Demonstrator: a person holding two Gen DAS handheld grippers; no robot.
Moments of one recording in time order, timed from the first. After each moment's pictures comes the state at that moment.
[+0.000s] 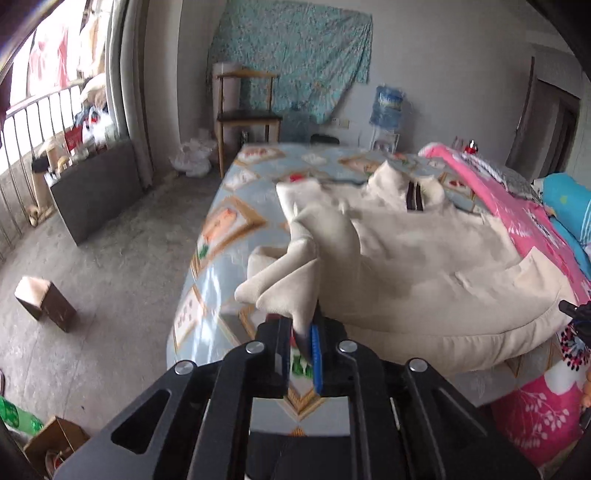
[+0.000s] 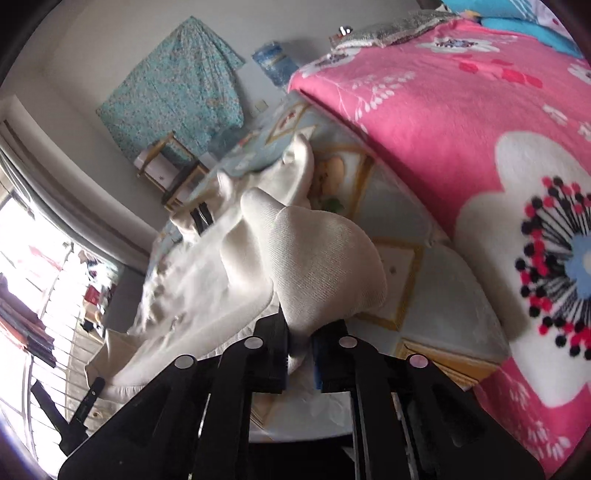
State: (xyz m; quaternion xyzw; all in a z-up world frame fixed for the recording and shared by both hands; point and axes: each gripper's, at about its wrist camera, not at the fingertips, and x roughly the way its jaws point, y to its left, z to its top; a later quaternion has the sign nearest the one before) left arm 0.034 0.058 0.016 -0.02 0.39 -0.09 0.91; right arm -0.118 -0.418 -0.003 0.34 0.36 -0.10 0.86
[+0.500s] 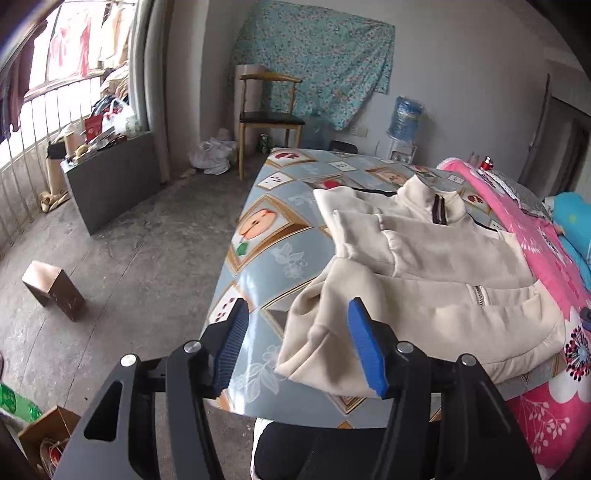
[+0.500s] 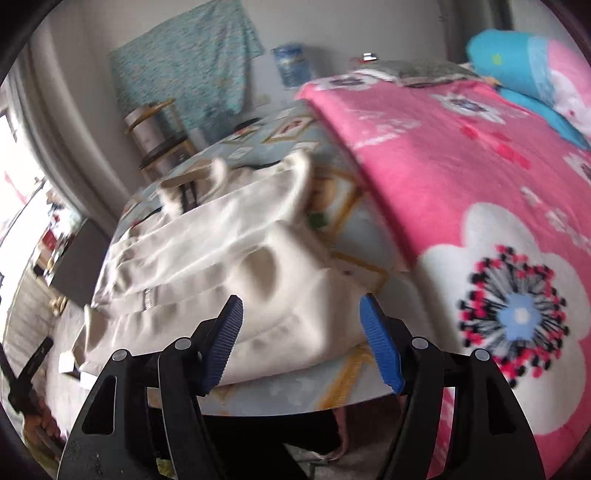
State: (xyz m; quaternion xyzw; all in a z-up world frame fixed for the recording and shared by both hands) left arm 0.029 0.079 0.030 -0.03 0.35 -0.06 0.93; right arm -0.103 -0.378 0.037 0.19 0.39 -0.10 0.90
